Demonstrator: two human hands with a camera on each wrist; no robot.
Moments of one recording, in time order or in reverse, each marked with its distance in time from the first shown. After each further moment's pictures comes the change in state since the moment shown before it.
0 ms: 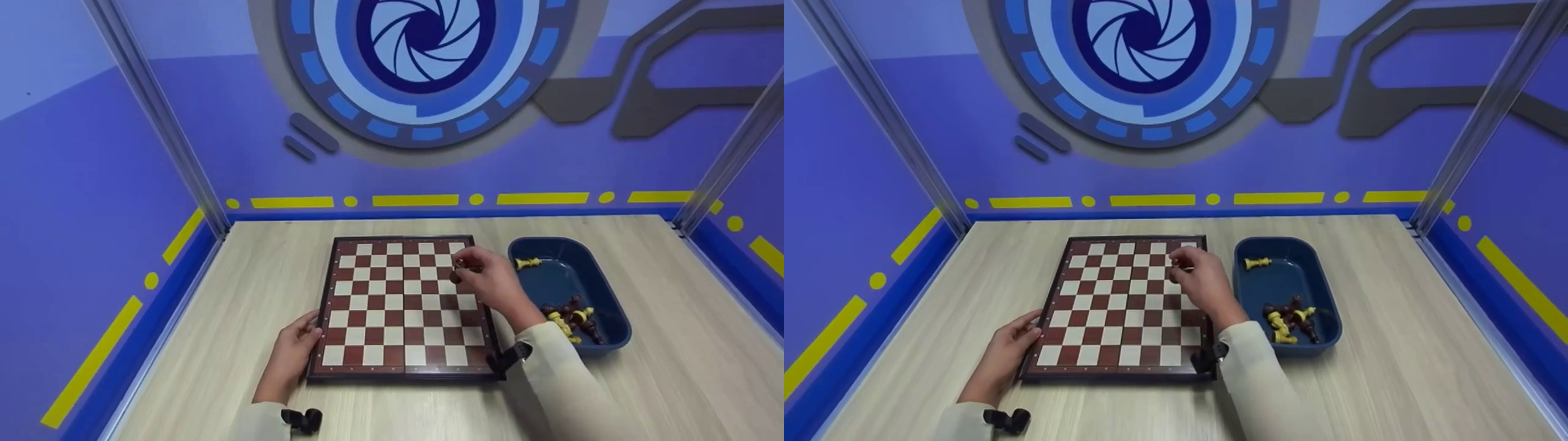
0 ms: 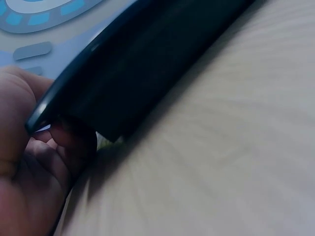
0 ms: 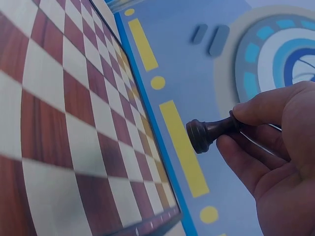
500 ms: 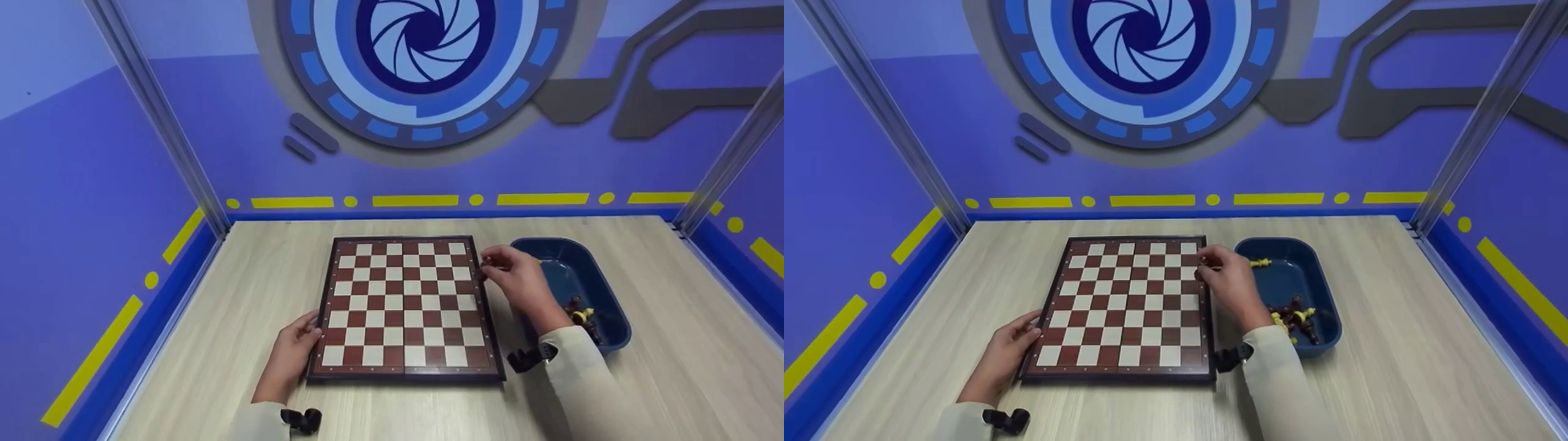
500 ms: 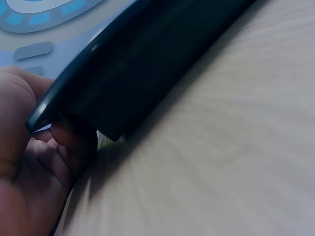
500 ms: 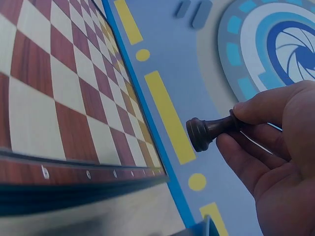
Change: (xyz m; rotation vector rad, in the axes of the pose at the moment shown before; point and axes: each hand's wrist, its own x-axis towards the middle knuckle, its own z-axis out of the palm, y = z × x) left_hand 0.000 -0.002 0.000 -0.008 -0.003 0.032; right_hand -0.005 0.023 -0.035 -0.029 0.084 0.025
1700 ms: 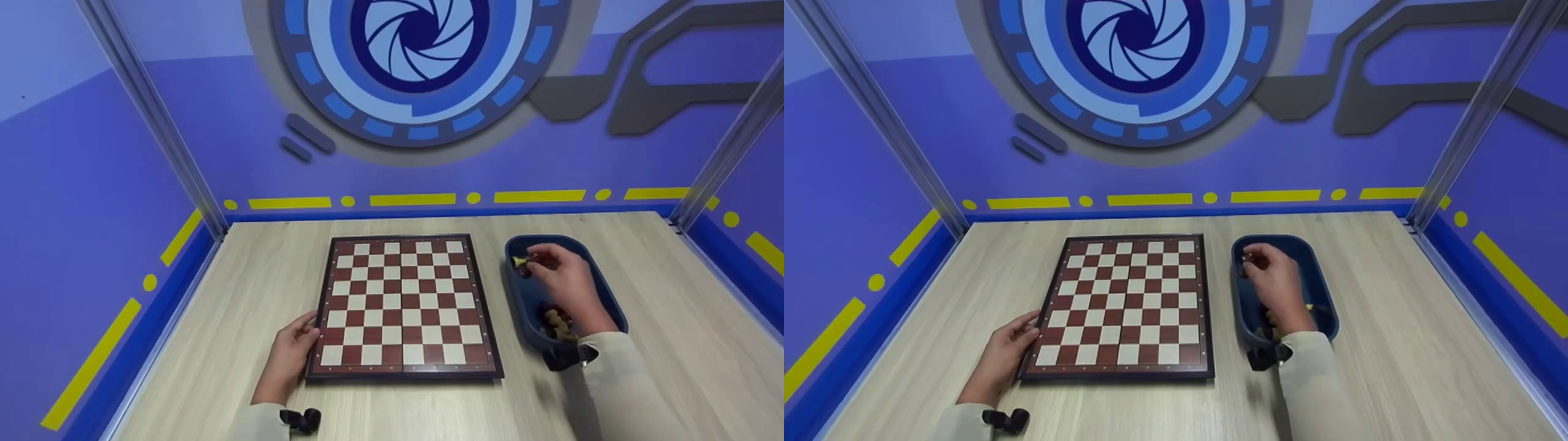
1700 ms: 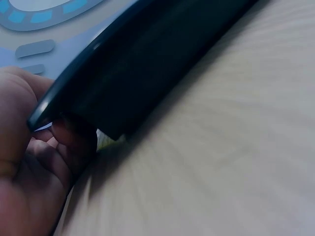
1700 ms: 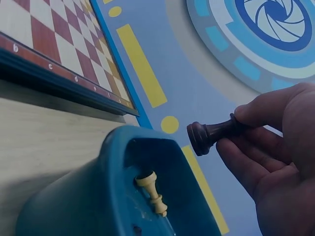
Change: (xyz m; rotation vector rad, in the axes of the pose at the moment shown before) left_hand 0.001 -0.002 0.000 0.011 0.012 -0.013; right_hand -0.018 0.035 -0.060 -0.097 0.075 0.082
